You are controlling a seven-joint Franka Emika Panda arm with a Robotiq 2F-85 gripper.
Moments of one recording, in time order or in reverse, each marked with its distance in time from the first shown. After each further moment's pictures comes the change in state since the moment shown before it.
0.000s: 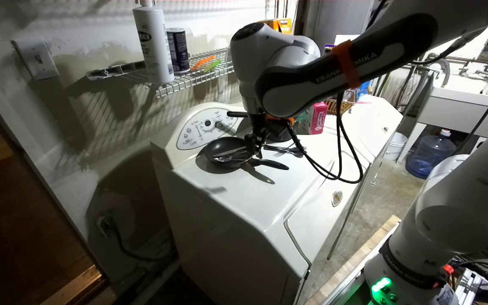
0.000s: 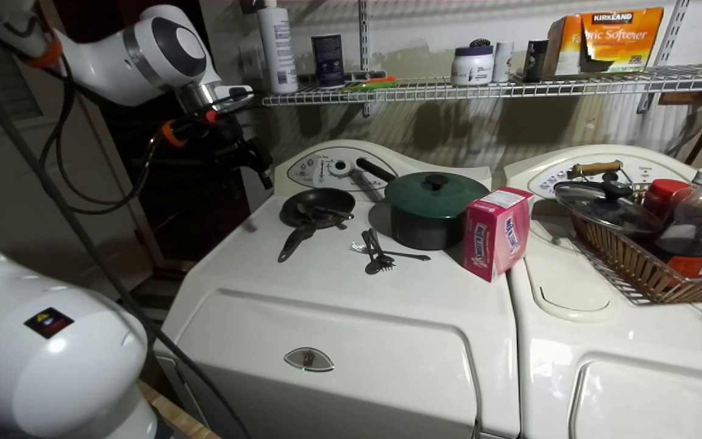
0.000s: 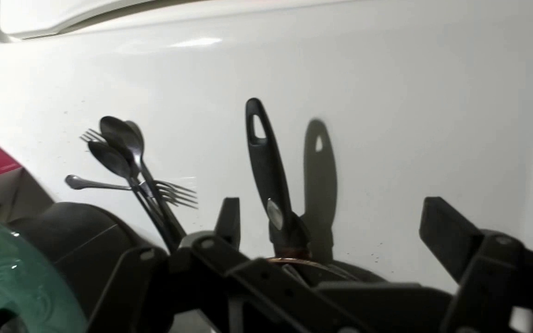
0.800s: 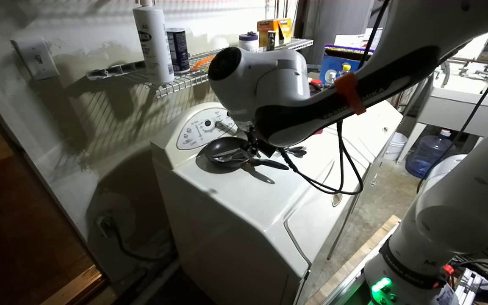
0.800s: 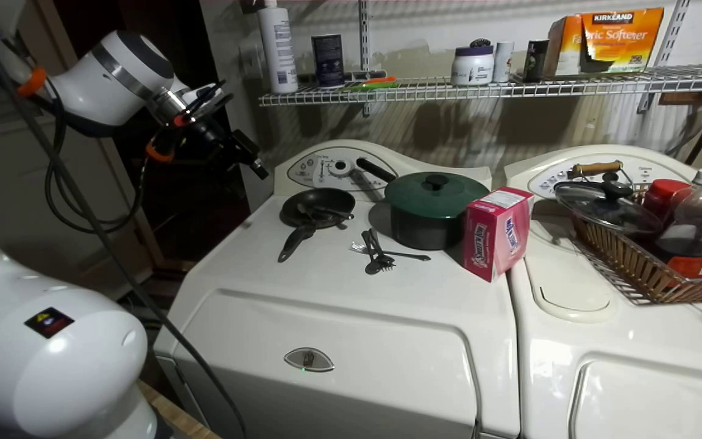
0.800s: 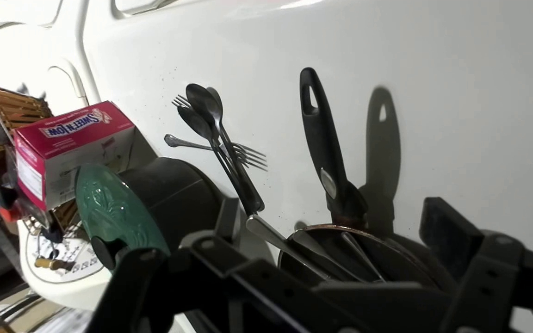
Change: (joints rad) arm 0.002 0.034 0.146 0.002 -0.292 -0.067 0.313
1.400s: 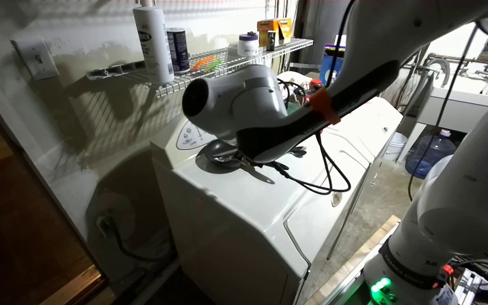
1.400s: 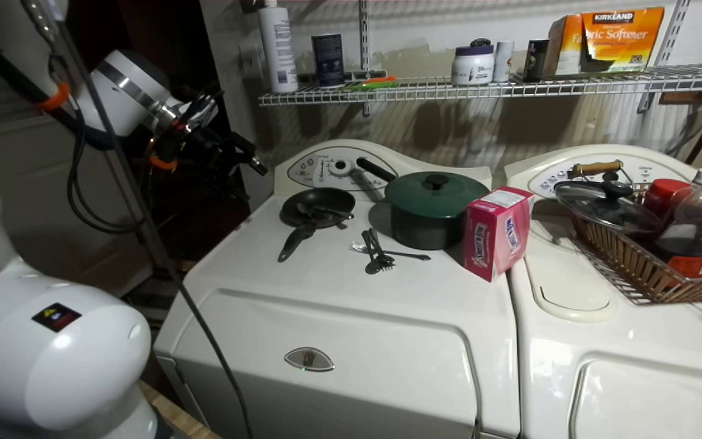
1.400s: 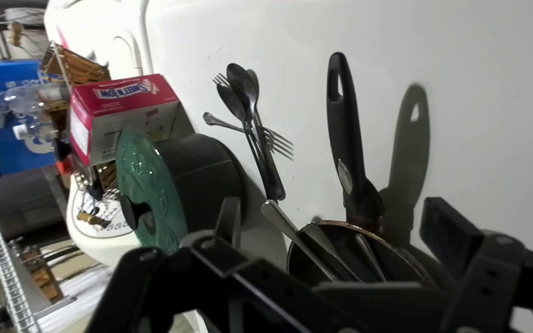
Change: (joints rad) arm 0.048 0.184 0.051 0.109 -0.187 -0.179 0.066
